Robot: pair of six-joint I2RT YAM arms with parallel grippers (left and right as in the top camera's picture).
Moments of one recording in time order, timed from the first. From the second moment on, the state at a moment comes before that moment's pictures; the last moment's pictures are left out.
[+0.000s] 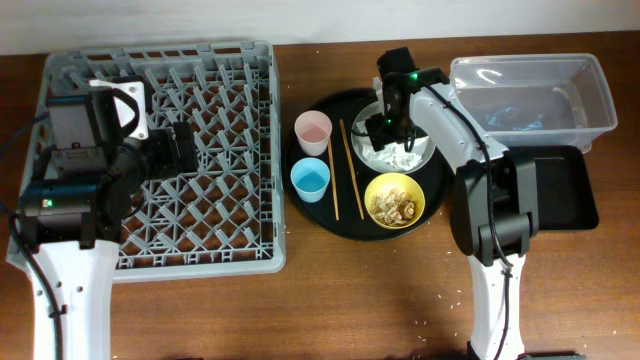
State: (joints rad) left arm 0.04 1.30 1.50 -0.99 0.05 -0.04; right arm 0.24 2.30 1.91 -0.98 0.03 -0.04
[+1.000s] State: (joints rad) left arm 0.04 1.30 1.50 -0.99 0.05 -0.04; right arm 0.24 2.25 2.06 -1.25 0.01 -0.02
